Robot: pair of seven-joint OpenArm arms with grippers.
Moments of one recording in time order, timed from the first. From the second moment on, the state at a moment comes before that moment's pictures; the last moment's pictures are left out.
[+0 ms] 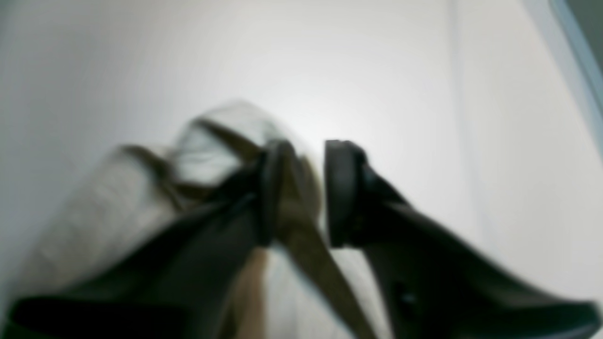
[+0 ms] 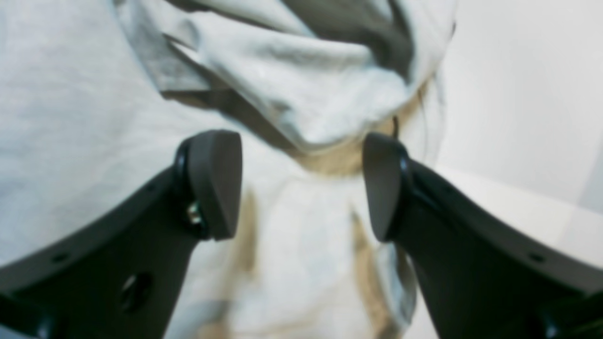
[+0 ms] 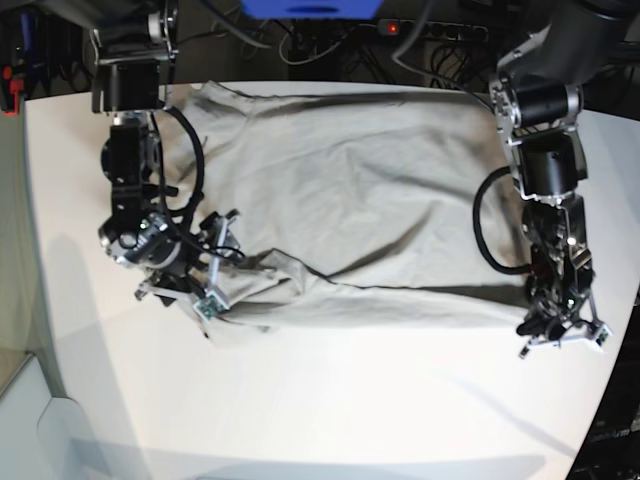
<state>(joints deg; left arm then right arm) -27.5 -12.1 -15.1 56.1 -25.8 24.6 23.3 10.1 5.8 1.8 85.2 -6.8 39.2 -47.2</state>
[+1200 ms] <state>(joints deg) -2.3 -12.2 -15.1 80.6 -26.4 24.6 30.9 16.6 7.2 -2.5 68.4 -7.1 39.2 -35.6</state>
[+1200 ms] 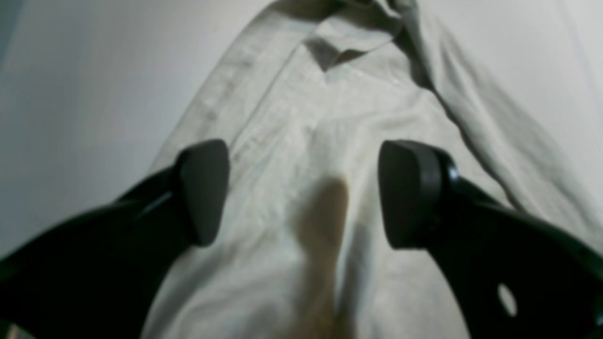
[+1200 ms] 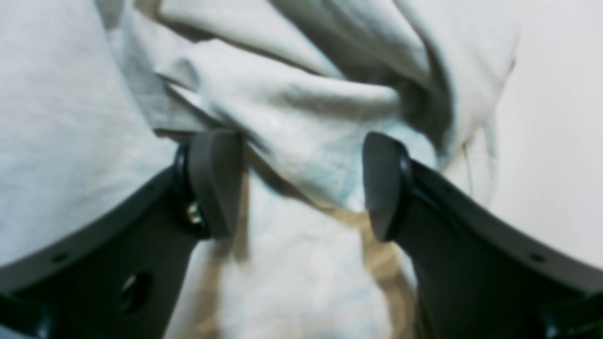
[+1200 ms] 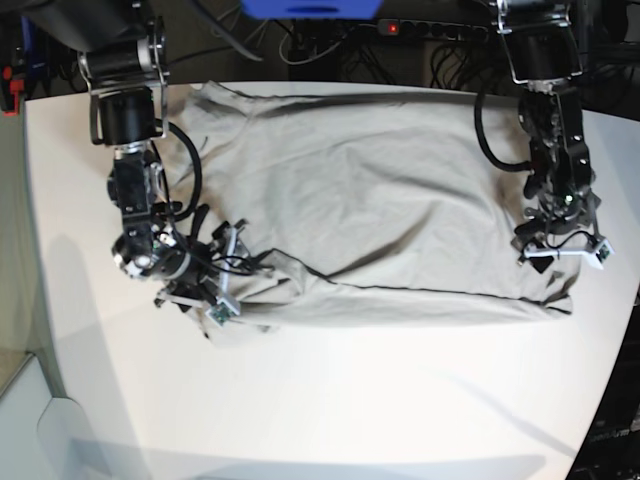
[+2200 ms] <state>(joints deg) -0.9 -12.3 -15.1 82.4 -26.4 24.5 30.6 48.6 3.9 -2.3 37.7 -7.1 32.8 -16.1</state>
